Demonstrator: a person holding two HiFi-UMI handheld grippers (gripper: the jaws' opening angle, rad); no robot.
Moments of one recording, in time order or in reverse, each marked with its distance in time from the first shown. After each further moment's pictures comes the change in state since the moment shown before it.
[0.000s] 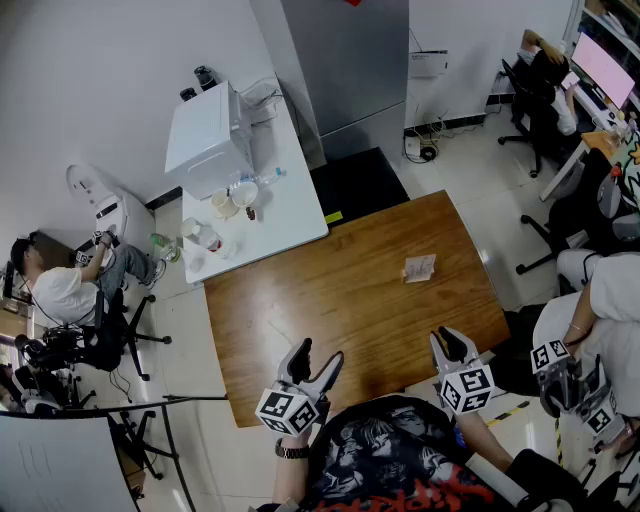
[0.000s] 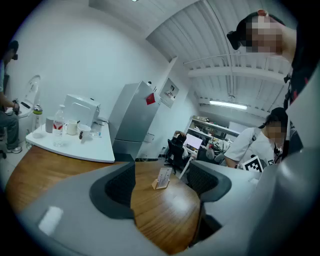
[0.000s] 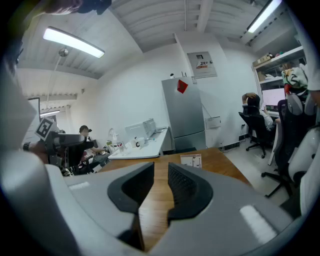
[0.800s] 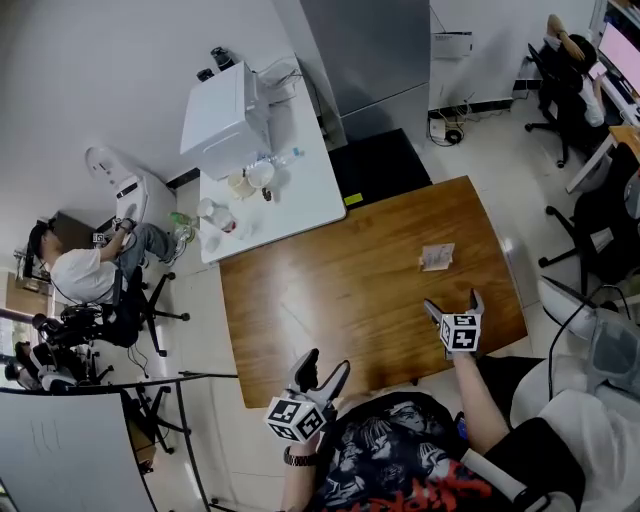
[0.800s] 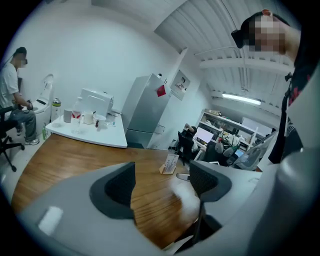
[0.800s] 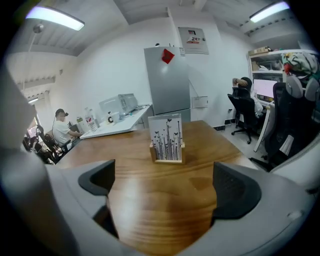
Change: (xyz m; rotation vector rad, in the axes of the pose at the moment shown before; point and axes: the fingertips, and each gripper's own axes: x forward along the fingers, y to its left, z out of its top) left arm -0.034 -0.012 -0.042 -0.059 0.078 0.156; right arm 0.129 -0.102 -0.103 0.030 0.233 -0.157
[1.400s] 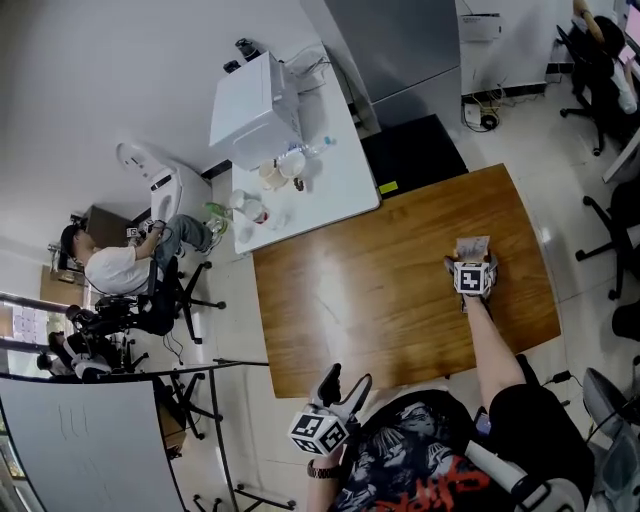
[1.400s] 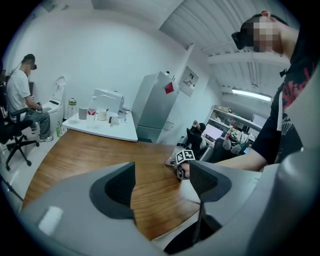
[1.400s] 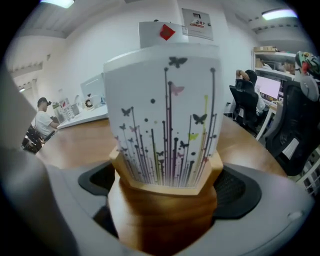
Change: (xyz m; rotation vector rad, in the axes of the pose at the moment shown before) left arm -0.036 0.003 -0.027 -0.032 0.036 0.116; right arm 0.153 -0.015 0.014 -0.021 0.114 -0.088
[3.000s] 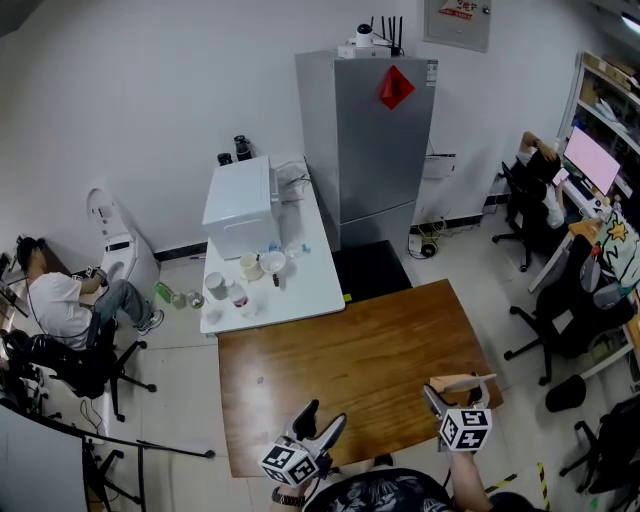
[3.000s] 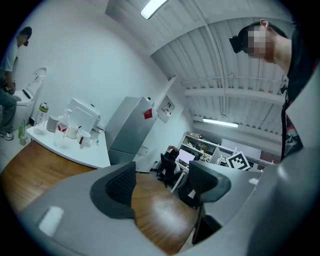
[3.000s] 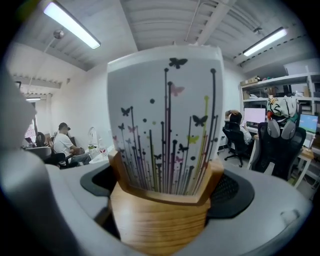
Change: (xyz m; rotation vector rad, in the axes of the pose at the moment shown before) left arm -0.007 0.016 0.083 0.003 -0.297 -0.371; right arm -0.369 0.087 0.070 0.001 -0.387 -0.008
